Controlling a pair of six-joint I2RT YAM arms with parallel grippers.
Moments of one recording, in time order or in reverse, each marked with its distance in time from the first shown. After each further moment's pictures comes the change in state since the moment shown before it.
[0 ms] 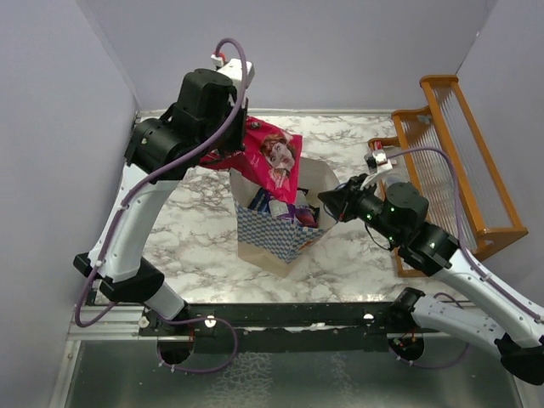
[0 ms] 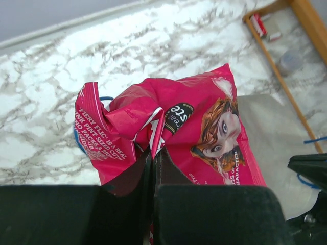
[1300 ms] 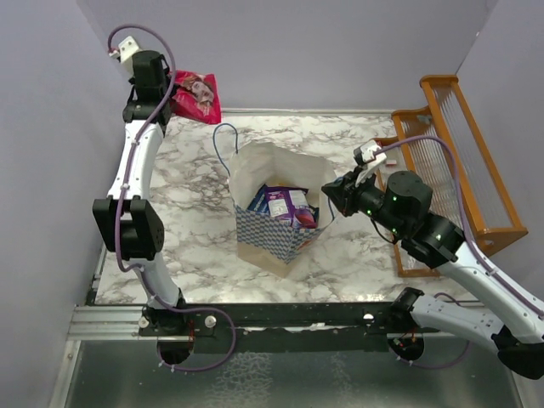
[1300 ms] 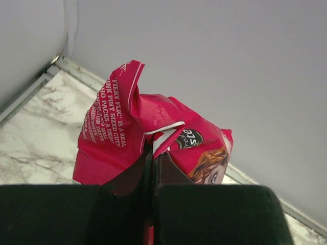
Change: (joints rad) left arm 0.637 0.241 -0.356 0.923 -0.113 -0.356; right arm 0.000 0.055 0.129 -0.102 -0.024 -0.315
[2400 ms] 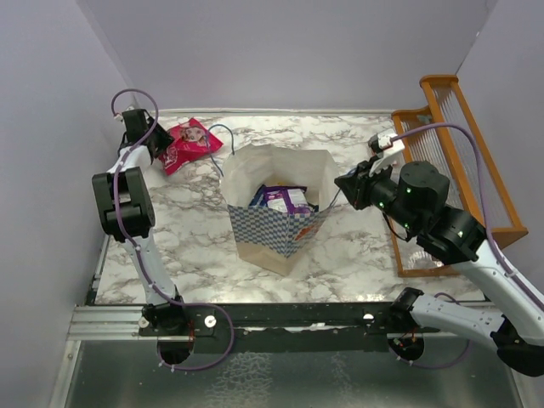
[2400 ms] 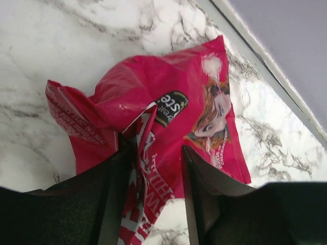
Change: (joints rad) left arm 0.267 0.268 -0.376 0.271 0.468 -0.054; right arm 0.000 0.029 0.199 -0.211 0.111 0.043
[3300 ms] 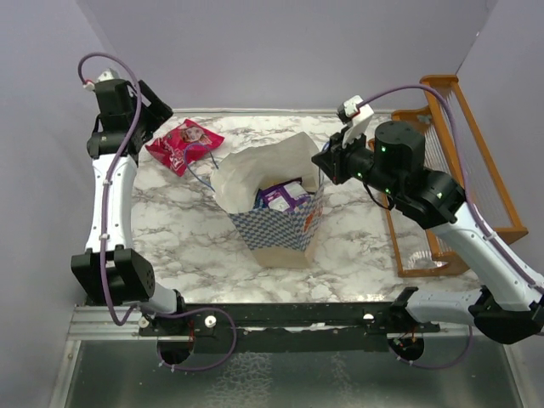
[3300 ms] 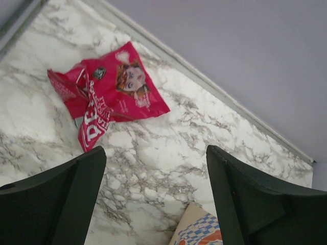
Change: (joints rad) left arm -0.094 -0.594 0.018 -0.498 -0.098 -0.008; right arm 0.000 0.275 0.329 -0.092 -0.126 -0.095
